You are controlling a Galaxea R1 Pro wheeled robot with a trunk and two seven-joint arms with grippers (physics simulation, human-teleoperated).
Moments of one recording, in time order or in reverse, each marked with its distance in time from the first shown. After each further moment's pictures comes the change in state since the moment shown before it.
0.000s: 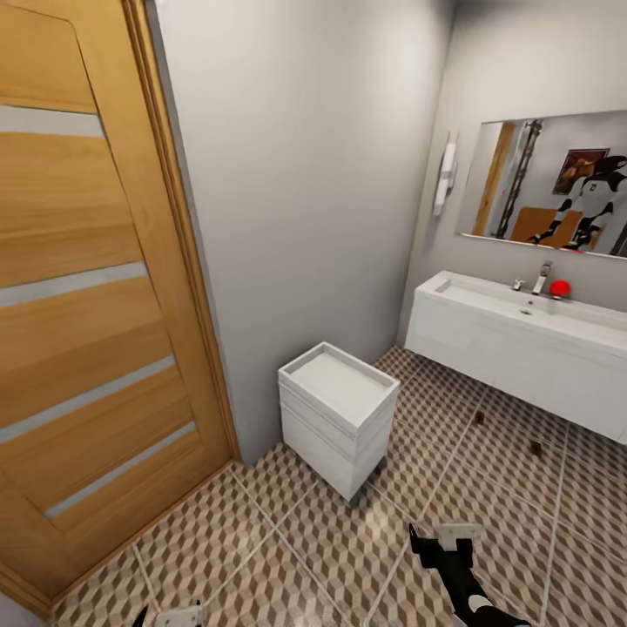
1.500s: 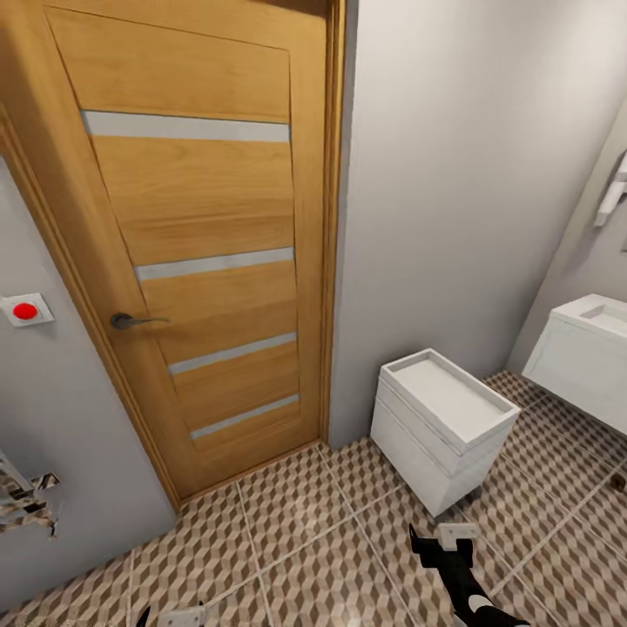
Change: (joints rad) left arm 0.002 -0.008 0.000 0.000 0.000 0.000 -0.001; right arm 0.000 0.000 0.000 0.000 0.000 0.000 0.000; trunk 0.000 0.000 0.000
